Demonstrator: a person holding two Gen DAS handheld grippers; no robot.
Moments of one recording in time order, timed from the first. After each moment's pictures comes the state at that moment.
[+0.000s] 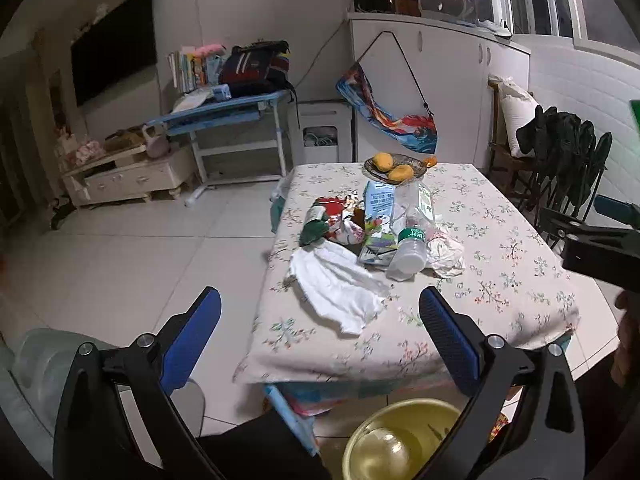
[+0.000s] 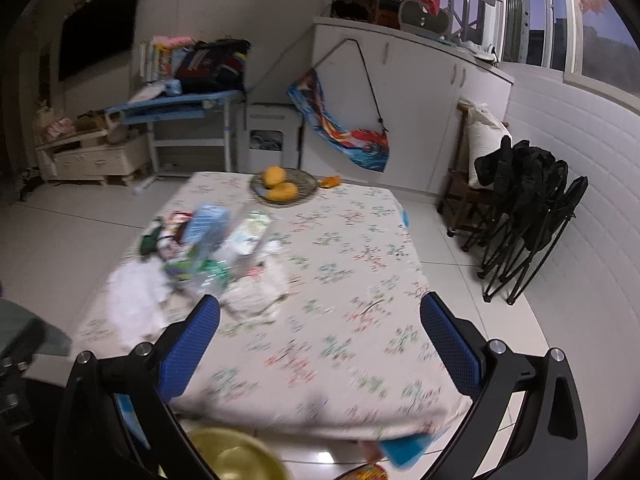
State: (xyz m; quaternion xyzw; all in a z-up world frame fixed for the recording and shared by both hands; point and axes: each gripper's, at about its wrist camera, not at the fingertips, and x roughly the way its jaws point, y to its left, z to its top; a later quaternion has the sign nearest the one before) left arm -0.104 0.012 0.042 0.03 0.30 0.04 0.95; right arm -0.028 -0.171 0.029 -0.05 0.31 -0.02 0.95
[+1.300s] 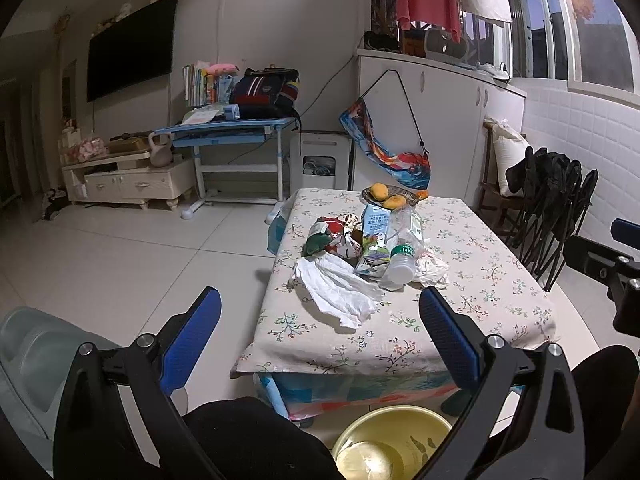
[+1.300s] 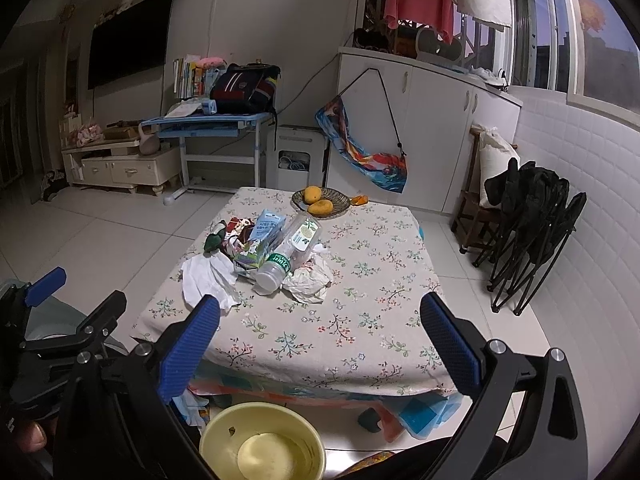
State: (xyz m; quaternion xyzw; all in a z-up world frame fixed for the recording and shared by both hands) left arm -0.152 0.033 0.044 -0.02 0.24 0.02 0.97; right arm -0.111 -0.135 0.057 -0.05 0.27 0.02 0.96
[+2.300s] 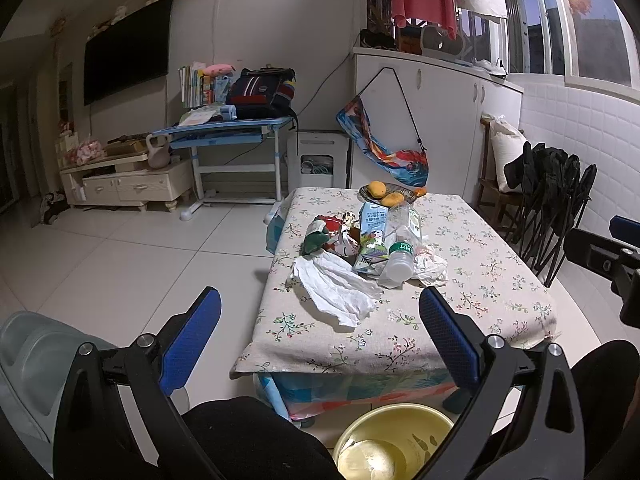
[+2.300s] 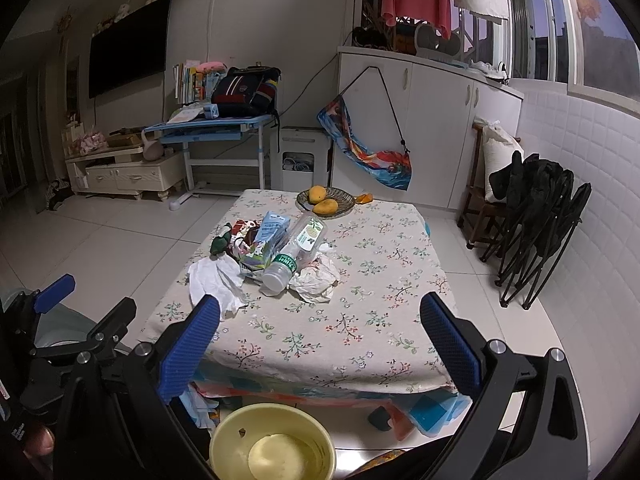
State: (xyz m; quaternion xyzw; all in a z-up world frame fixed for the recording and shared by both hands) left arm -0.151 0.030 0.040 -0.01 0.25 0.02 0.97; right arm -0.109 -0.133 0.057 -0.04 0.28 0.02 0.96
